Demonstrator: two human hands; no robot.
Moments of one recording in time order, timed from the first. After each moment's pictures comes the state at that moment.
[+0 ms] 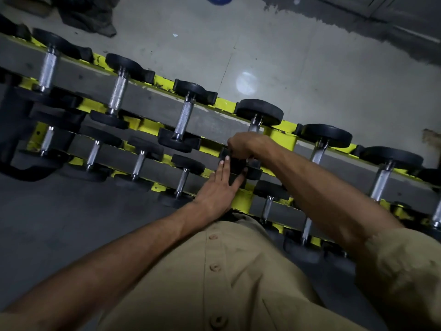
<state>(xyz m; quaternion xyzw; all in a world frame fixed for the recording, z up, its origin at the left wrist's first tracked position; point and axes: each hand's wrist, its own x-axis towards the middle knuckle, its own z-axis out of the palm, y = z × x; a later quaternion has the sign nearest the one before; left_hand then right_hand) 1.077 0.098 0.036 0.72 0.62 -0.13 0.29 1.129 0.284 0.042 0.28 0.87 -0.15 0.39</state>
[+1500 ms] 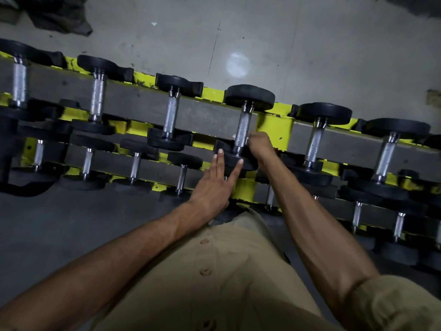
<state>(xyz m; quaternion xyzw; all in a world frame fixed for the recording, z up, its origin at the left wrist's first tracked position) 1.075 0.100 0.041 0.73 0.60 -0.15 0.28 1.195 0.249 -0.011 0.70 0.39 -0.58 -0.12</state>
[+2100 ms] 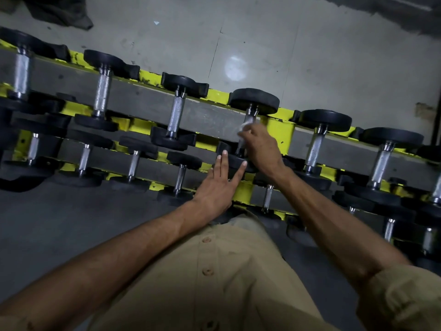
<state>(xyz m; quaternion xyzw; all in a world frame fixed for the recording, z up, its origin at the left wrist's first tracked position) 1.072 0.100 0.030 0.73 0.60 -0.13 0.29 1.209 0.244 0.004 0.43 0.89 -0.13 -0.04</state>
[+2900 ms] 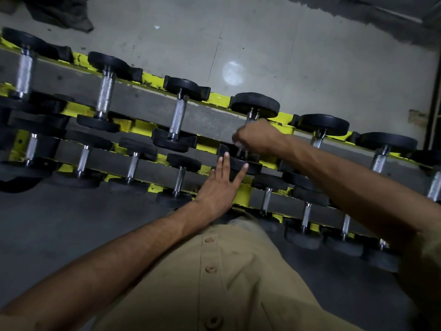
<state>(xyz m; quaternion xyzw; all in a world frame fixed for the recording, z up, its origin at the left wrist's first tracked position) 1.070 0.099 0.030 0.74 0.60 -0.13 0.29 1.172 0.289 0.055 0.21 0.95 -0.02 0.24</state>
